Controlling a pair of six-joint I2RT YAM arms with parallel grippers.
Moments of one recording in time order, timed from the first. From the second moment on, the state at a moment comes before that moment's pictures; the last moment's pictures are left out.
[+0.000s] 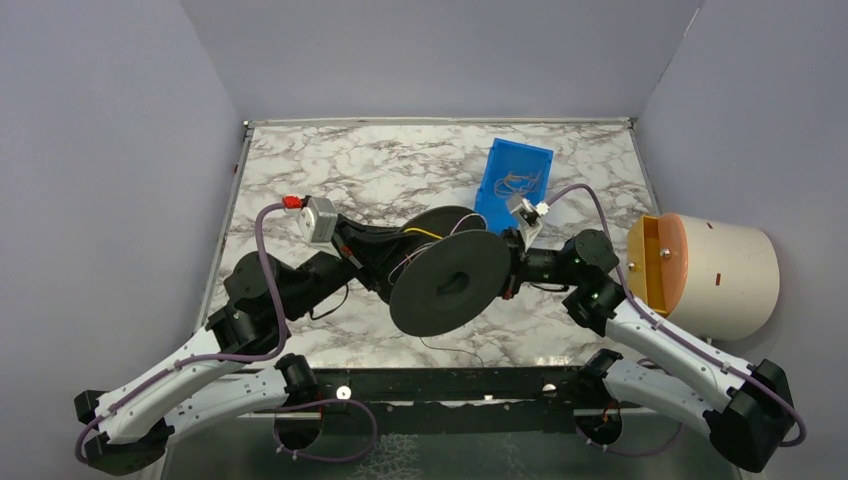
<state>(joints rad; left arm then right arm) -1.02 0.65 0.88 0.04 0.00 -0.31 0.69 0.91 0.56 0.56 -0.82 0.62</state>
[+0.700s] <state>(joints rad) -1.03 0.63 0.91 -0.10 0.04 -0.30 0.71 0.92 0.66 0.39 -0.83 0.56</state>
